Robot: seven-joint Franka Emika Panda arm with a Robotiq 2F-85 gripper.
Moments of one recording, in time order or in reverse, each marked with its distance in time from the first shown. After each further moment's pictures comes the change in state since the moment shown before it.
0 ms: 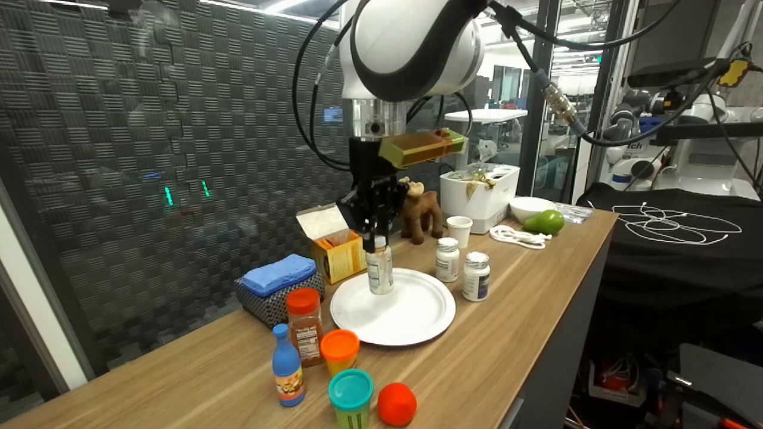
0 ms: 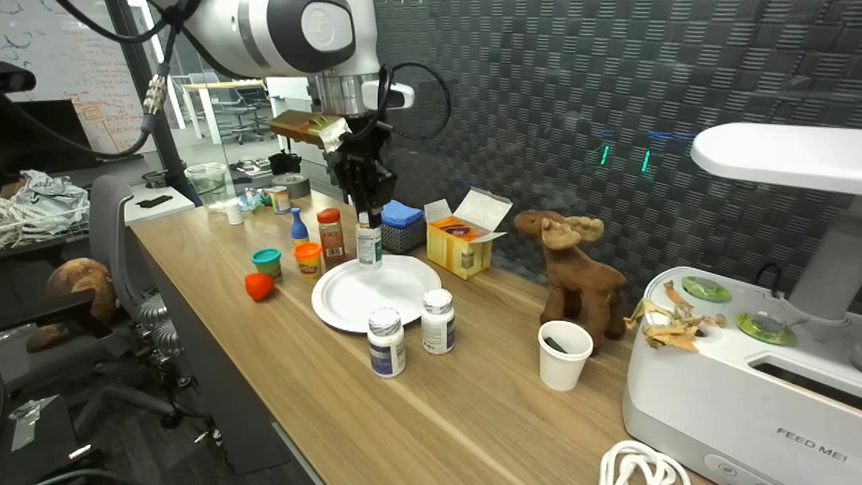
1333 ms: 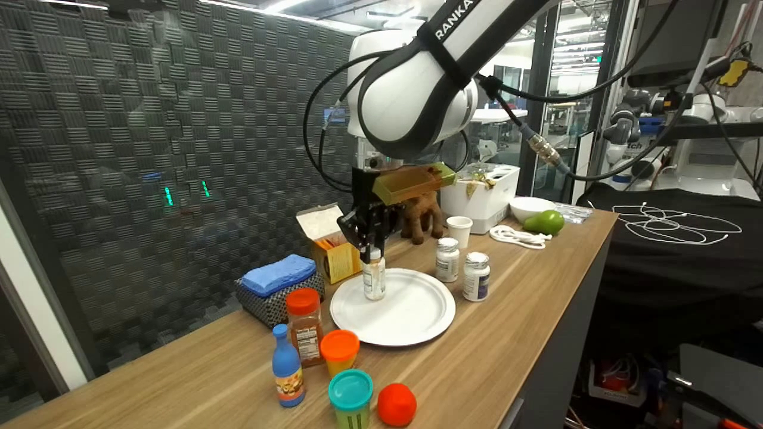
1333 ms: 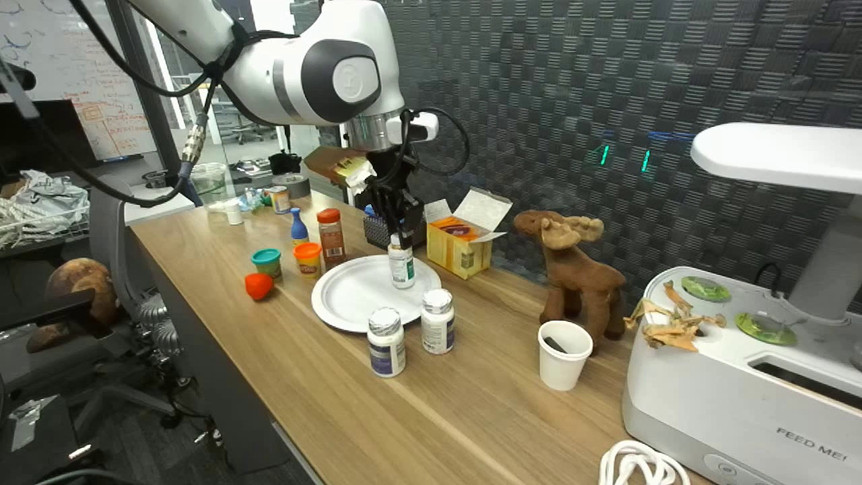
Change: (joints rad) arm 0.005 0.110 -0.057 0.020 -0.037 0.178 0.090
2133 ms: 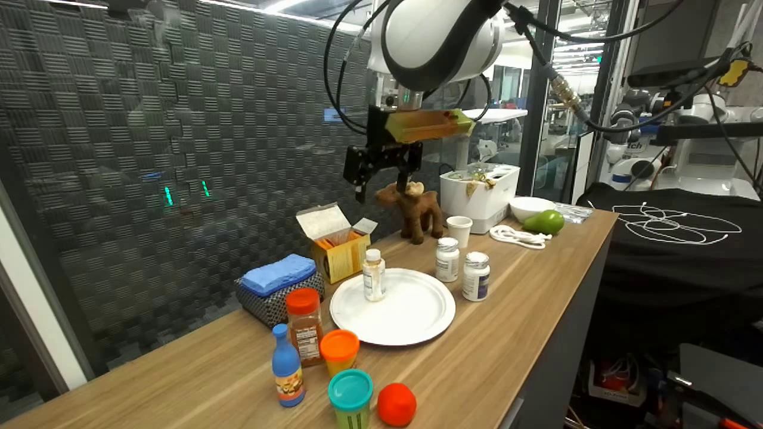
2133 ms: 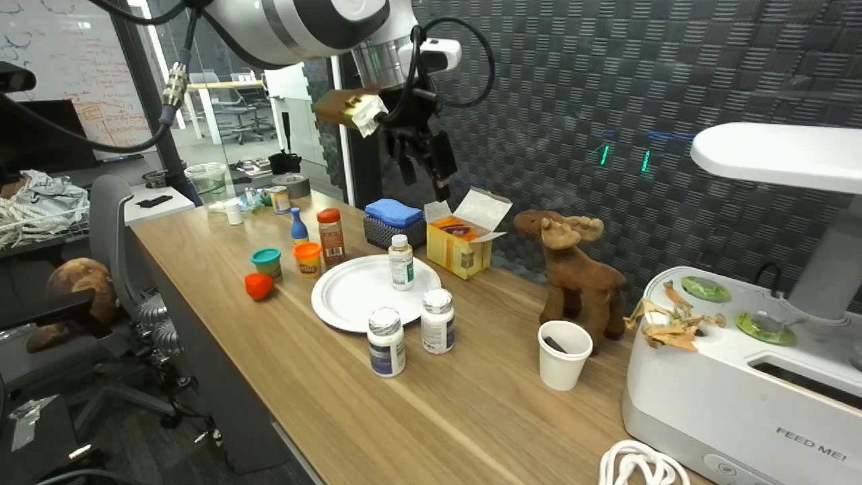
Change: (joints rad) arm -0.021 -0.150 -0.050 -0.015 -0.021 -0.021 0.035
